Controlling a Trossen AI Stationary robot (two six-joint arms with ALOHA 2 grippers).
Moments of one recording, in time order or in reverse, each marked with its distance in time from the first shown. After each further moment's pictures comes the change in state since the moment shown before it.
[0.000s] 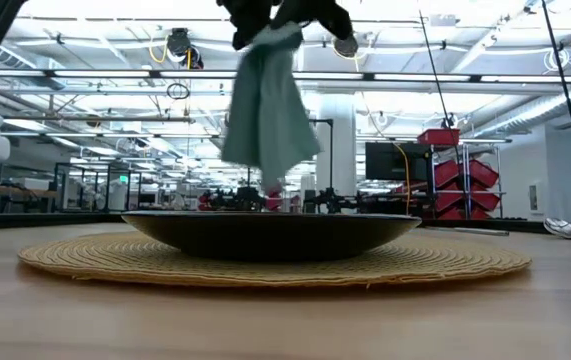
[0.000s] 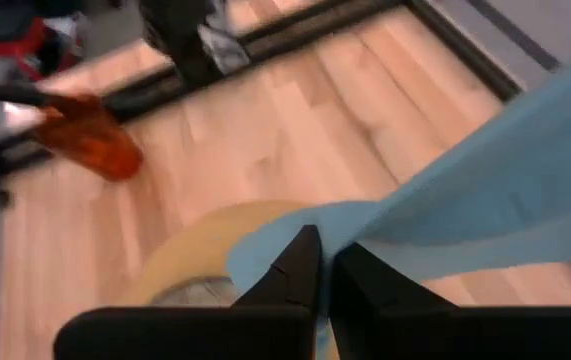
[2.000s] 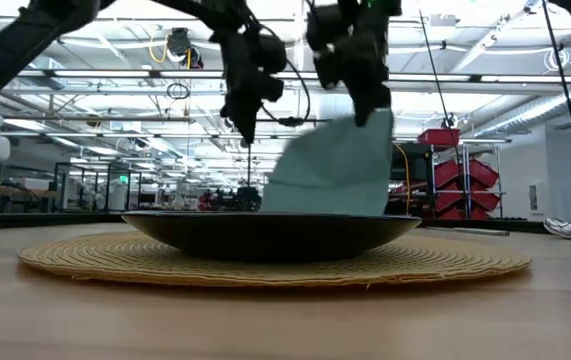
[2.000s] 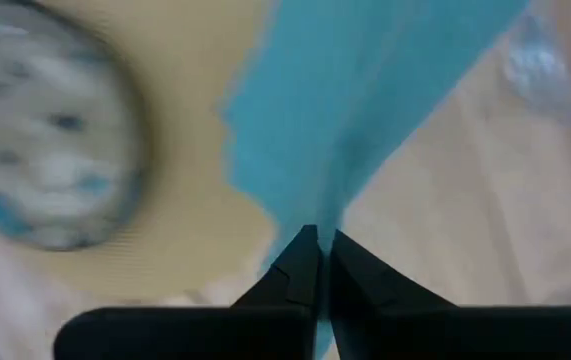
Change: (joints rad) left arm 0.107 0.257 -0.055 -0.166 -0.137 0.033; right arm -0.360 0.169 0.063 -0.649 -0.279 -0.311
